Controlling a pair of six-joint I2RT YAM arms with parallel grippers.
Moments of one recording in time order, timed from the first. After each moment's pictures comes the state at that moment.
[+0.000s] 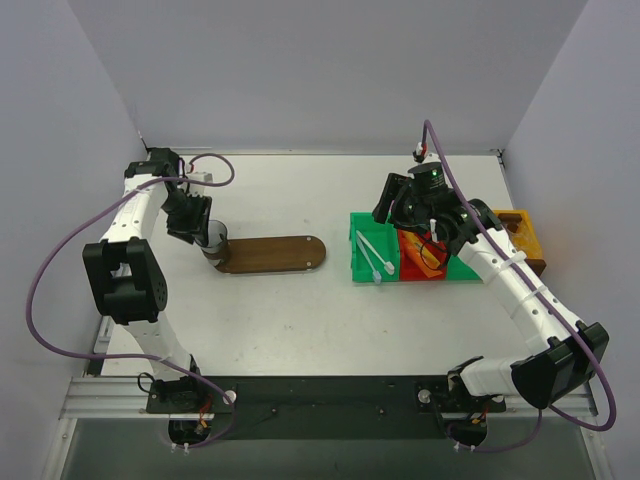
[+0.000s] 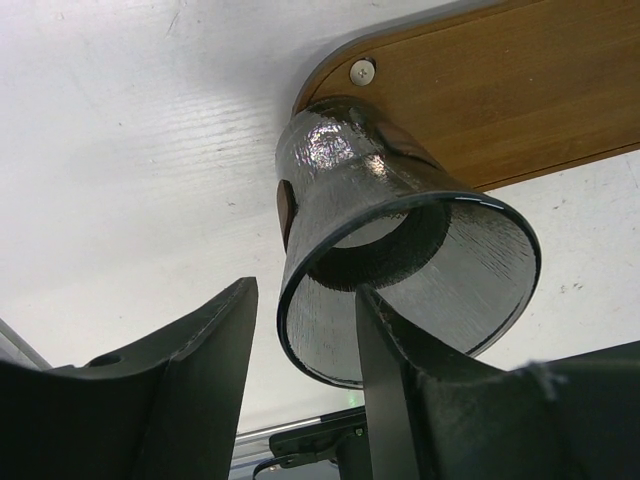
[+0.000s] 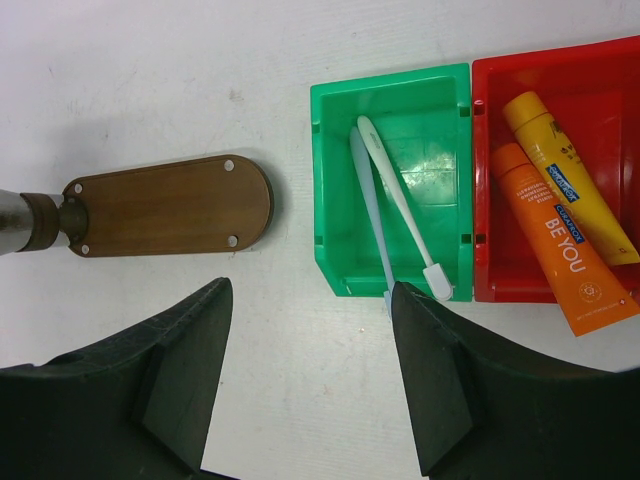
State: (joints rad) left arm 0.08 1.84 1.62 -1.16 0.19 0.21; right arm 0.47 1.32 1.33 -0.71 0.13 0.58
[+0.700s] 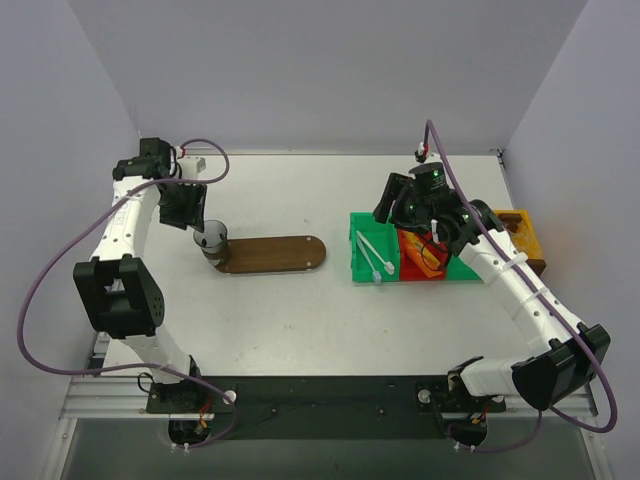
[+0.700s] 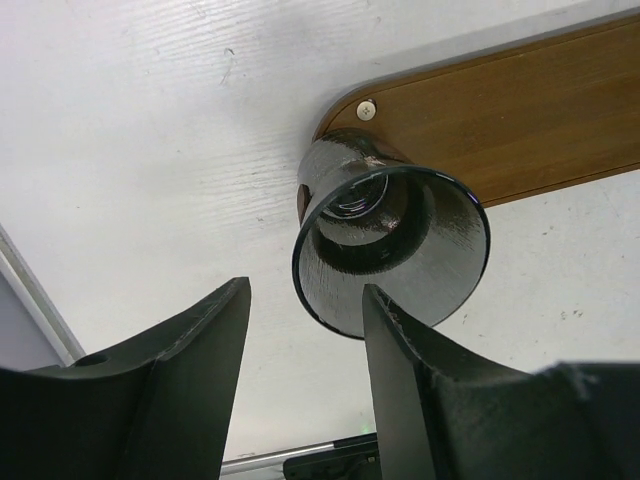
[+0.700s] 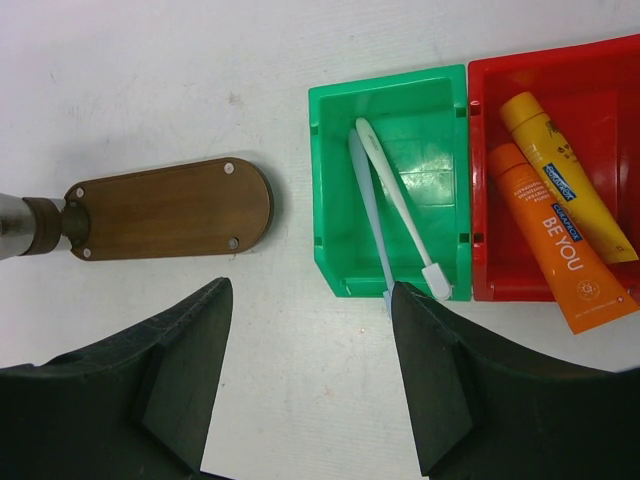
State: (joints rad) left arm 0.08 1.76 1.64 -1.12 0.17 0.21; right arm 0.47 1.32 1.33 -0.71 0.13 0.59
